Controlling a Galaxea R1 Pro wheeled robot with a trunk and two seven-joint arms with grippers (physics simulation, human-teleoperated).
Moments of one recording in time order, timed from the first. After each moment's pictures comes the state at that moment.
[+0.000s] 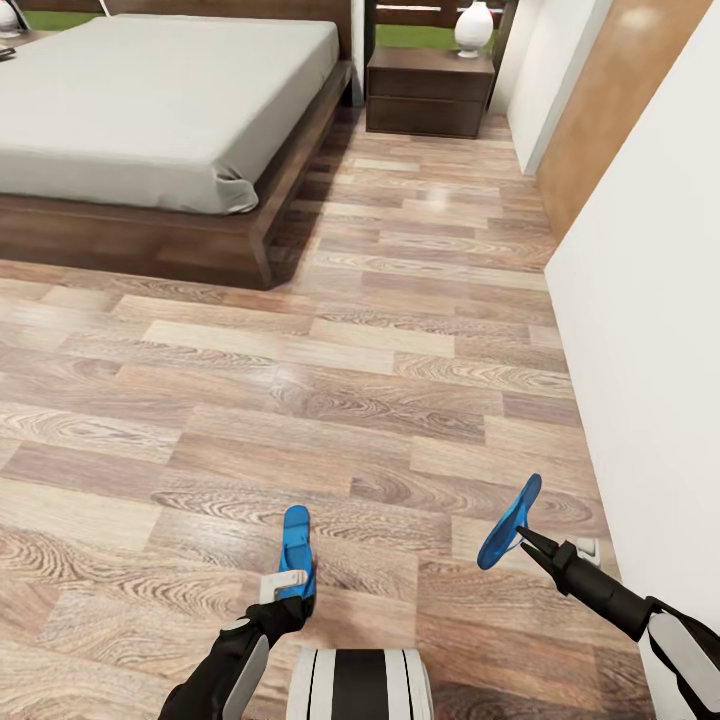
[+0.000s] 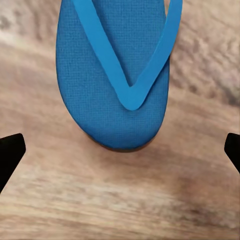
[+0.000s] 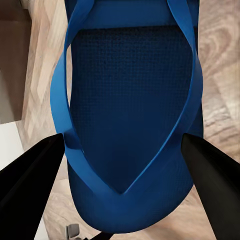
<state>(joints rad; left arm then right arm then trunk) -0.40 -0.12 -0.05 -0.71 0.18 0.28 0.07 -0.33 -0.40 -0.05 -0.87 -1.11 0.60 0.70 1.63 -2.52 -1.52</state>
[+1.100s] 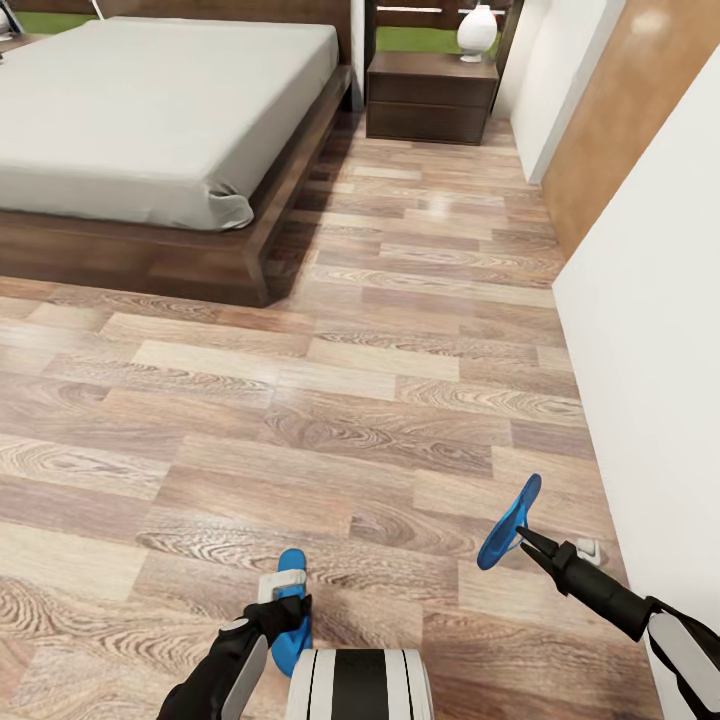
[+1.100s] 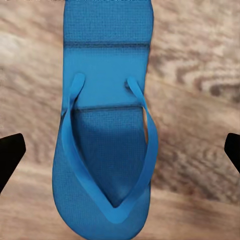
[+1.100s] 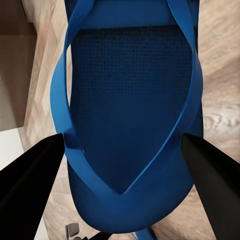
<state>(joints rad) -0.40 -0.12 -0.05 -0.71 0.18 0.27 0.07 -0.33 -0.40 -0.05 -0.87 -1.11 0.61 0.70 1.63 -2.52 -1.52</state>
